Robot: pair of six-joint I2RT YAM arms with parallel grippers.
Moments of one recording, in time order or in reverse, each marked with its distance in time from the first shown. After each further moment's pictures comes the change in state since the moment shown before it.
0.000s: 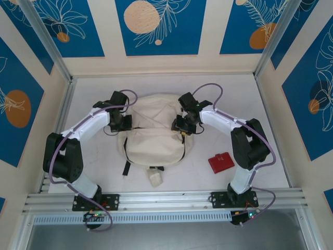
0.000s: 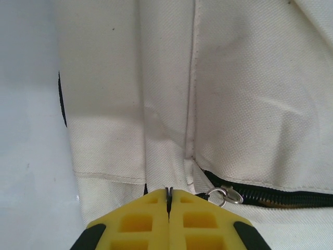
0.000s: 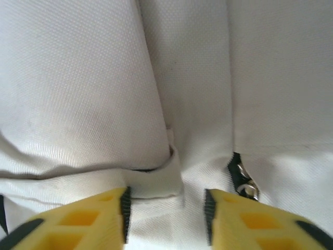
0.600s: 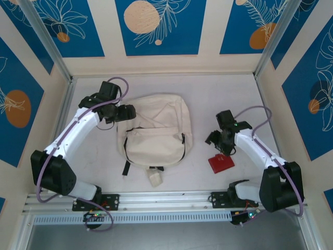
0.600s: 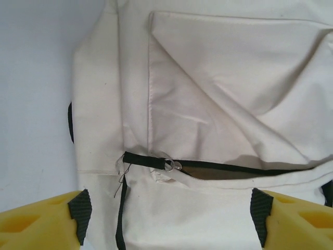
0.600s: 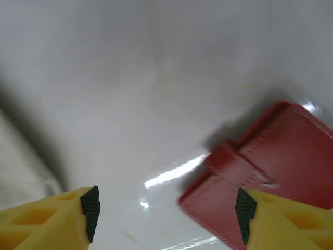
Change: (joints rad) left arm 0.011 -0.171 0.128 -0.078 0.035 -0.013; right arm -0.311 -0.521 -0.497 -0.163 0.192 0.144
